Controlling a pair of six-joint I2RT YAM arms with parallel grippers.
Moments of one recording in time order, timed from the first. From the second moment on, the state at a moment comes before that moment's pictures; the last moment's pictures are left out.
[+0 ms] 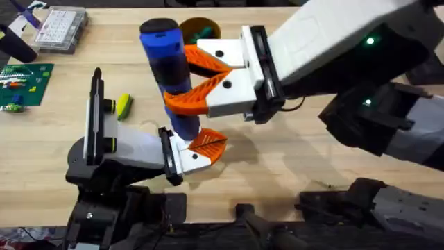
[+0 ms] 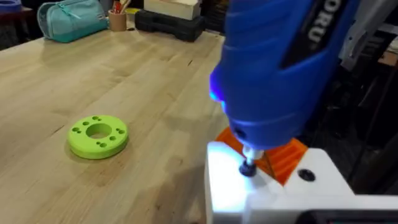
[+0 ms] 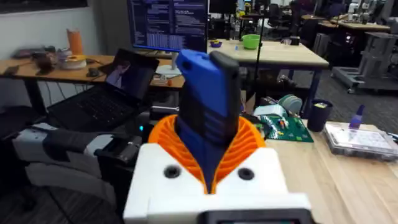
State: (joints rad) left arm -0.10 0.00 0.01 -0.12 1.17 -0.05; right arm 0.75 1.20 0.72 0.67 -0.92 0.12
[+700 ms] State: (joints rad) left arm -0.10 0.01 0.01 -0.12 1.18 -0.05; right arm 0.75 1.20 0.72 0.64 -0.91 0.12
